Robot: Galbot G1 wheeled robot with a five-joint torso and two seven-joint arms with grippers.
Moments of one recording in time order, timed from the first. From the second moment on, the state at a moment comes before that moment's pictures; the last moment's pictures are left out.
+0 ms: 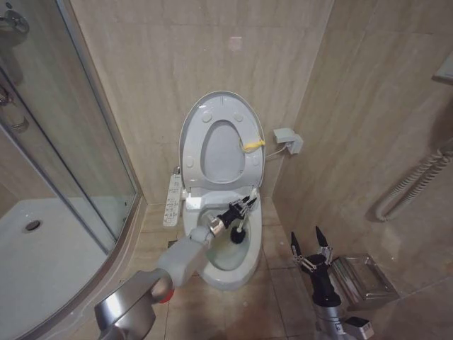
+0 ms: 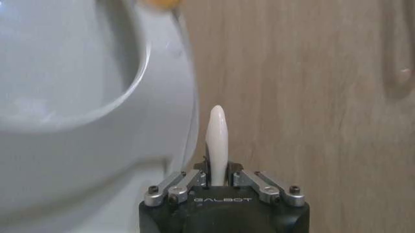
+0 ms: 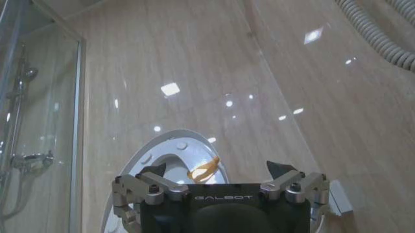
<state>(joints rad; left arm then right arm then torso) 0.31 -1.55 0.45 -0.49 -0.78 -0.73 0.58 -1.47 1.54 0.75 1.72 0.76 0.68 -0.77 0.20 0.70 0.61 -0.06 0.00</state>
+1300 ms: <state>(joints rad) 0.37 -1.50 0.54 -0.57 -0.92 -0.79 0.22 -1.44 1.57 0.79 1.73 0.81 0.68 -0.79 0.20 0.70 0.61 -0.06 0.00</state>
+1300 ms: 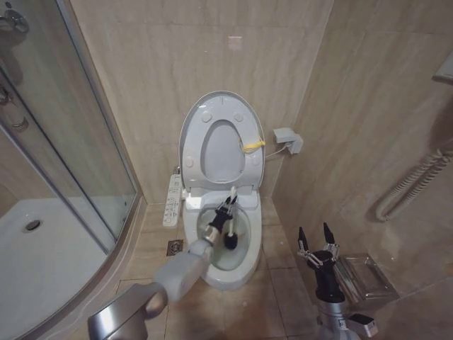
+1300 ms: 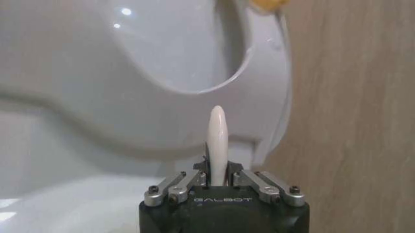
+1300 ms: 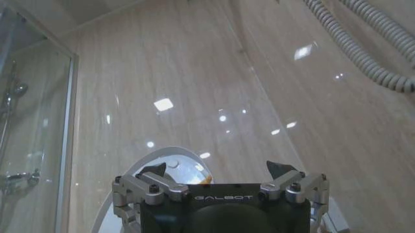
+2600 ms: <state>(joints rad) 0.35 -1.47 0.63 -0.59 -0.87 -0.81 0.24 -1.40 1.61 0.76 1.70 0.76 0.69 -0.83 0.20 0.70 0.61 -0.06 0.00</state>
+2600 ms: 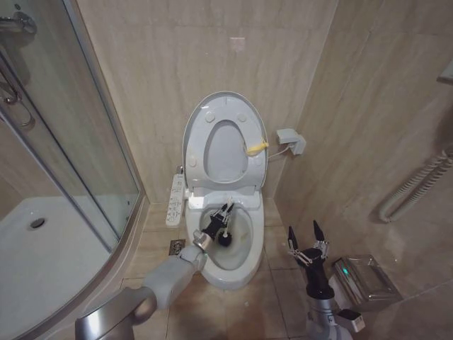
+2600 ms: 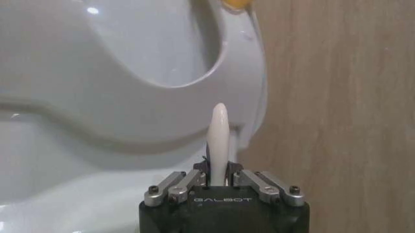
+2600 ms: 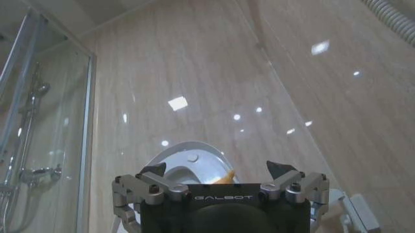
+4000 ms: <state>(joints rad) 0.14 -1.48 0.65 -0.47 -0.93 -0.67 0.98 -1.41 1.58 0.73 1.69 0.78 0.69 -0.84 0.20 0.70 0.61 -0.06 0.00</state>
